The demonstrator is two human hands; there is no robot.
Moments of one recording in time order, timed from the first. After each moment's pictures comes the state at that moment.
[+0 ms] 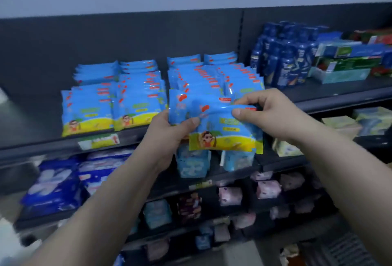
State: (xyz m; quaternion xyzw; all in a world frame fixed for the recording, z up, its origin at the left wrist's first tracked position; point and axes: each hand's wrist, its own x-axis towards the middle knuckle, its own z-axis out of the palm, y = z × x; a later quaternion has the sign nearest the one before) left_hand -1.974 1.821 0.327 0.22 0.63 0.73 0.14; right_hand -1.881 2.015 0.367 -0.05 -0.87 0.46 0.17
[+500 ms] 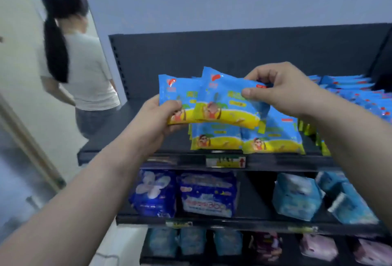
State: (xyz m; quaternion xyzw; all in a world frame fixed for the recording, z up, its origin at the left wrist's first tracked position) left_hand -2.138 1.565 0.375 0.15 0.65 0.74 0.03; right_hand -2.090 1.805 0.423 0.10 -0.88 0.44 0.18
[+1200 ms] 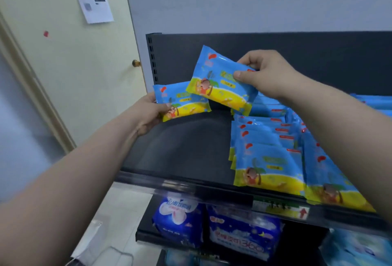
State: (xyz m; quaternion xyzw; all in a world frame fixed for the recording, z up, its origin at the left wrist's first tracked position) left_hand -2.307 1.459 0.360 0.04 0.71 0.70 0.03; right_hand -2.253 1.722 0.442 0.12 -0.87 0.46 0.17
